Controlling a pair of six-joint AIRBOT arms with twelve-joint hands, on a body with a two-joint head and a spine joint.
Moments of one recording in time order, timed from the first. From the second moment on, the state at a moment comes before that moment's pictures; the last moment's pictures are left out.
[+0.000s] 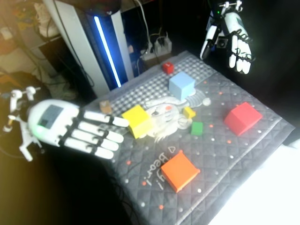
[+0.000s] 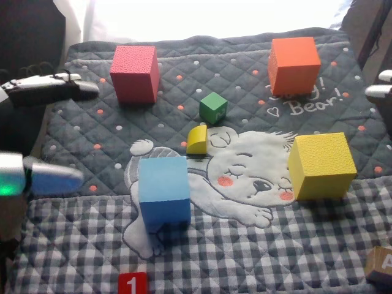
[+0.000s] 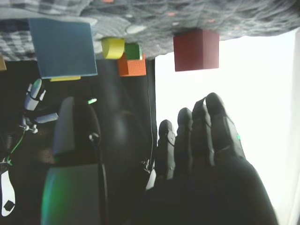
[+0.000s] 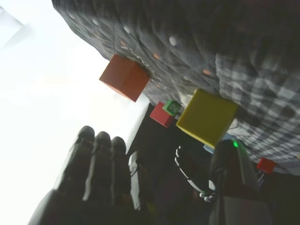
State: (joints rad) left arm 1.14 -0.76 1.02 -0.06 -1.06 0.55; right arm -1.10 -0.78 1.05 0.05 1.16 -0.75
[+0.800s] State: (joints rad) left arm 0.77 -0.96 1.12 0.58 -0.65 0.35; right arm -1.07 -0.77 1.07 0.07 1.18 -0.75
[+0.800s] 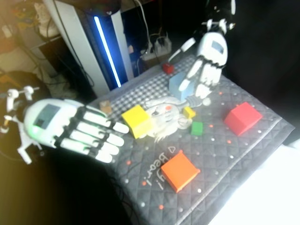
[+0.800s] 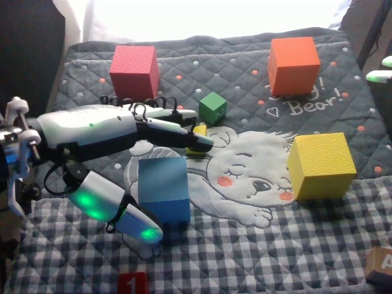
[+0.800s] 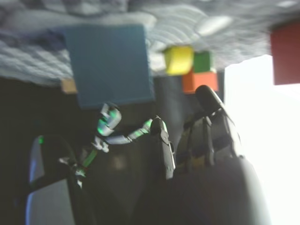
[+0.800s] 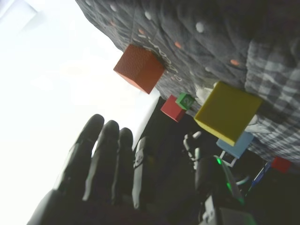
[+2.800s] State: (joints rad) left arm 0.41 -1.12 1.48 0.21 -0.39 0.69; right arm -1.08 -0.79 1.08 0.07 1.18 -0.75
